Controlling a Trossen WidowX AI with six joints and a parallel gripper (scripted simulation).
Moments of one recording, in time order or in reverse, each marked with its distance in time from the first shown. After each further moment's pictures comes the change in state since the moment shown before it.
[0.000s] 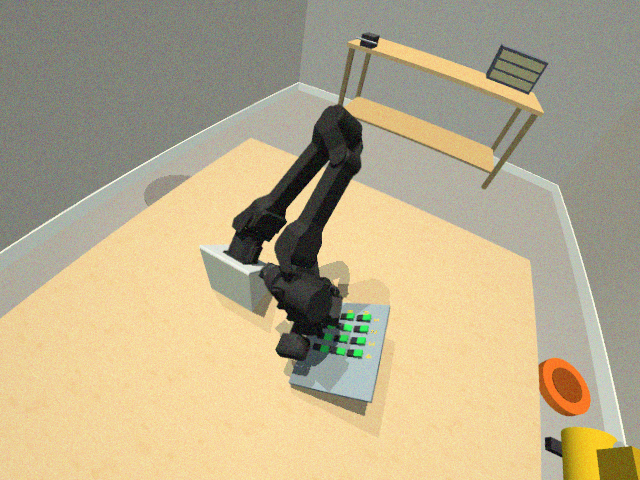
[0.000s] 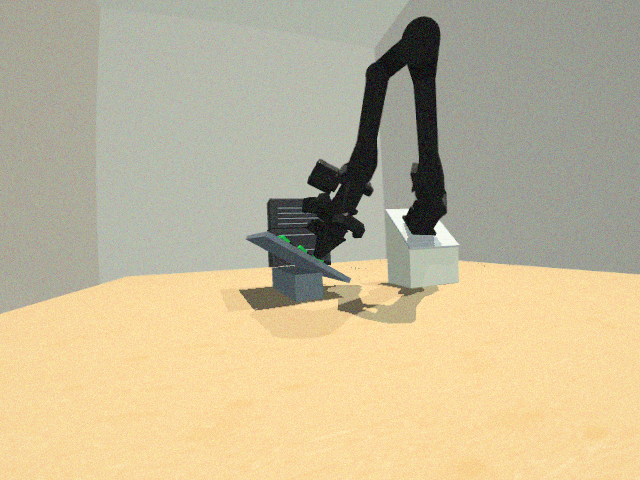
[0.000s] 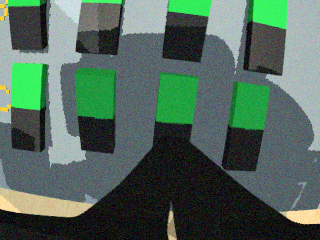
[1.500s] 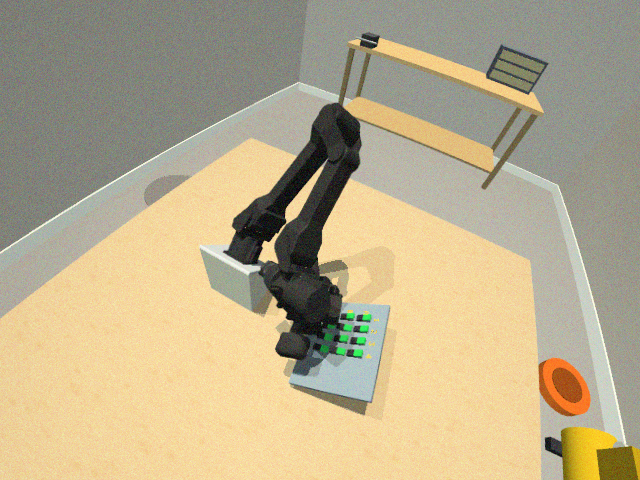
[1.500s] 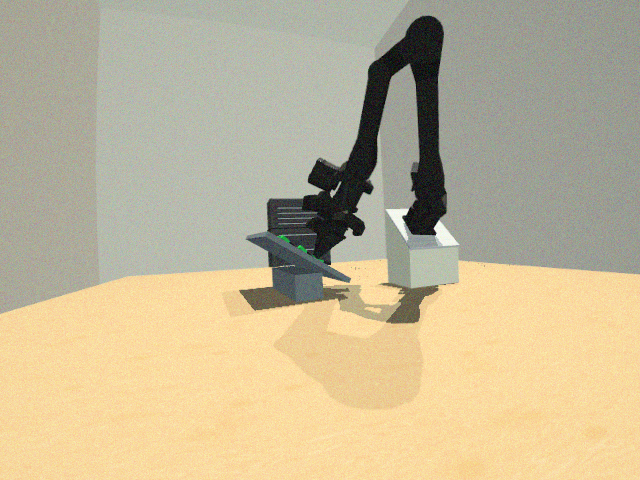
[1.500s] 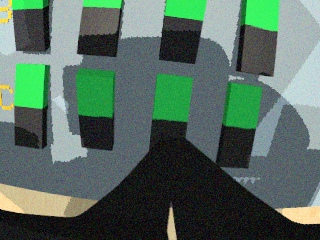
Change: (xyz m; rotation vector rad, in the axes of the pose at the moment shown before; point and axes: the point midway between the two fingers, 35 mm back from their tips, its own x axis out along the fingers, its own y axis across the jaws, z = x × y) arm -0.005 -0.001 0.002 -0.006 0.000 -0.003
